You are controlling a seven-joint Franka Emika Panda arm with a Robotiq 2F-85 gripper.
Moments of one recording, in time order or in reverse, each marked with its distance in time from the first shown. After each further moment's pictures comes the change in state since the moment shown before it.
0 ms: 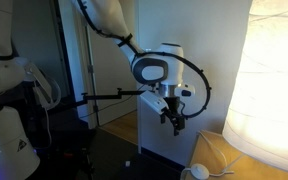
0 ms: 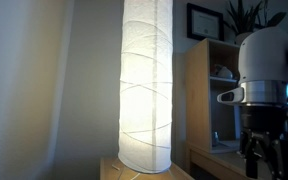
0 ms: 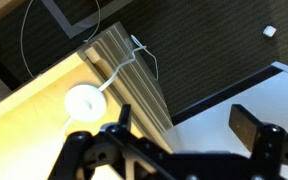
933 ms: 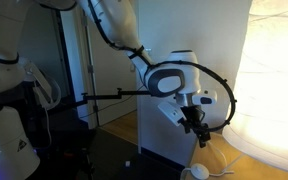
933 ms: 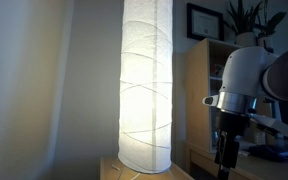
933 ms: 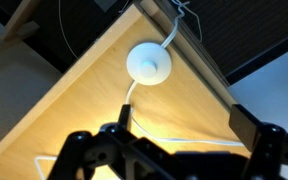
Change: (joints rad) arm -0.007 0.154 -0.086 0.151 -0.130 0.171 0.216
